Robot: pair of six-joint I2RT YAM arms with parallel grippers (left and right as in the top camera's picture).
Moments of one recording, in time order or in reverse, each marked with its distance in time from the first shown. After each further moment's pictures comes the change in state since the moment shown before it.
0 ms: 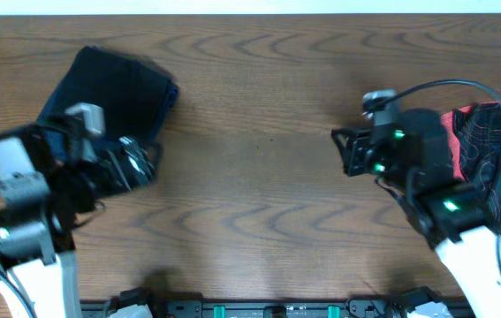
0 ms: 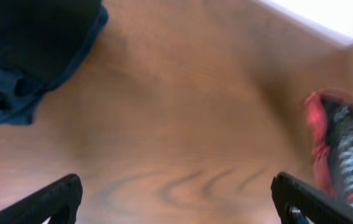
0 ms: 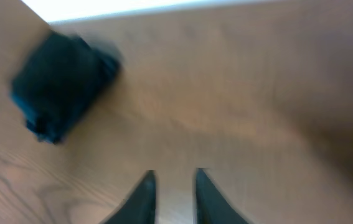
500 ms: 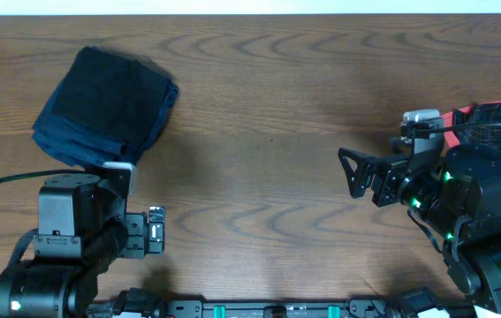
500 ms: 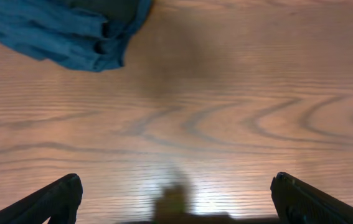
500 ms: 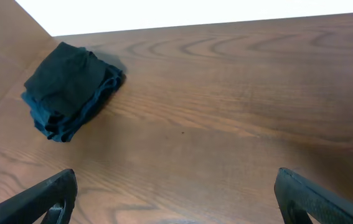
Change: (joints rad) left arm -0.319 -0.180 0.000 -0.269 -0.515 0.084; right arm 0.000 -0.207 0.087 -0.257 0.065 -0.020
